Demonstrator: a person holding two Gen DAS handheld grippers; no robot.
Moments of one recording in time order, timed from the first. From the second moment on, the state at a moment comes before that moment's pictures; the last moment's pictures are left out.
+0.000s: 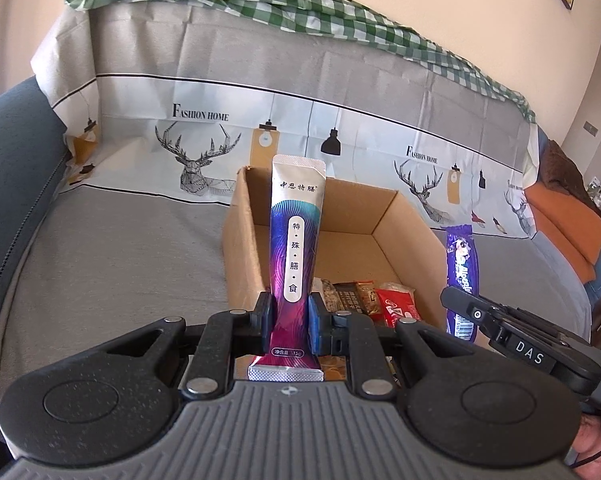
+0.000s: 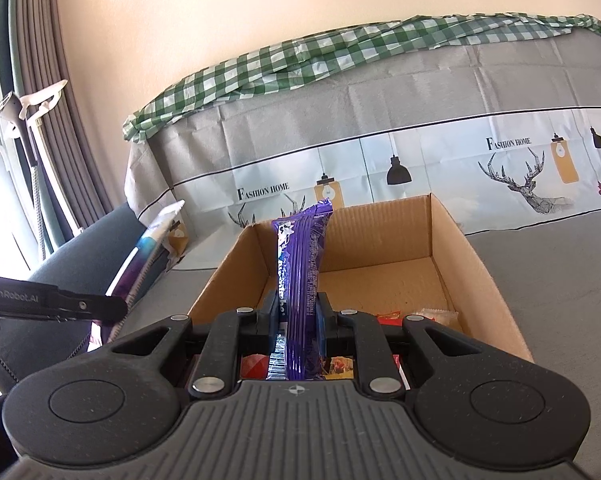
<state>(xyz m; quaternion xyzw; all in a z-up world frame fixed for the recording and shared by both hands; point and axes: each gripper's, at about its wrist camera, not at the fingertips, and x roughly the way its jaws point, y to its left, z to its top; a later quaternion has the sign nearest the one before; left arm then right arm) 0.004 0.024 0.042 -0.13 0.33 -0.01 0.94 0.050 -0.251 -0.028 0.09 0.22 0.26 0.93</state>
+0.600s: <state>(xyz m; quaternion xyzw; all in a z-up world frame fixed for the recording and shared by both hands) 0.059 -0.010 0.050 -0.13 0.32 -0.04 0.94 0.064 -0.258 -0.031 0.13 0.21 0.26 0.93</state>
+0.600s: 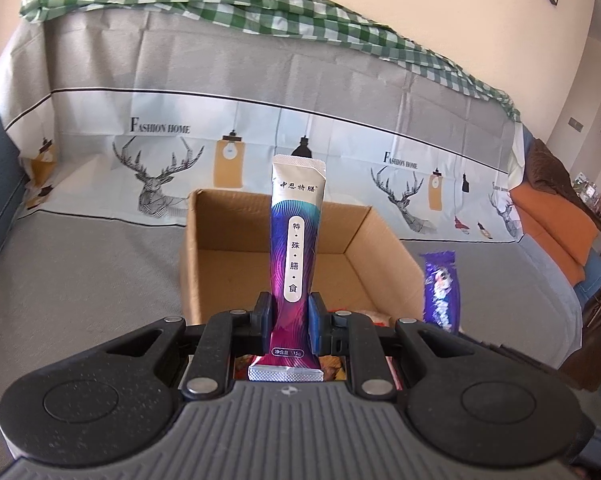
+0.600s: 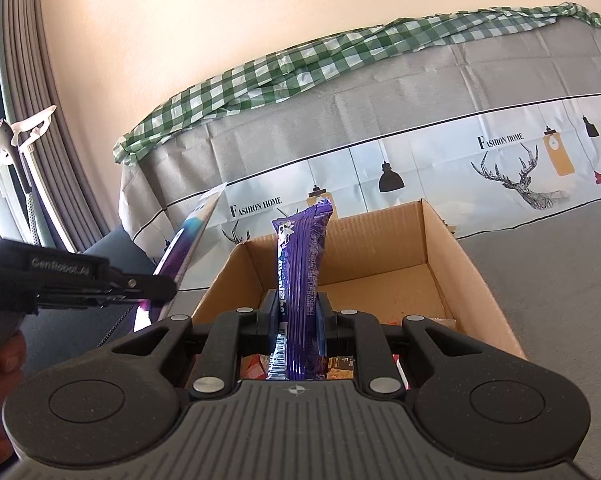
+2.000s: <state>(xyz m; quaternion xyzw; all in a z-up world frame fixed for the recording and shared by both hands) 0.067 -0.032 0.060 -0.12 0.32 -0.04 0.94 0.069 -0.264 -0.035 0.14 0.22 0.23 0.94</state>
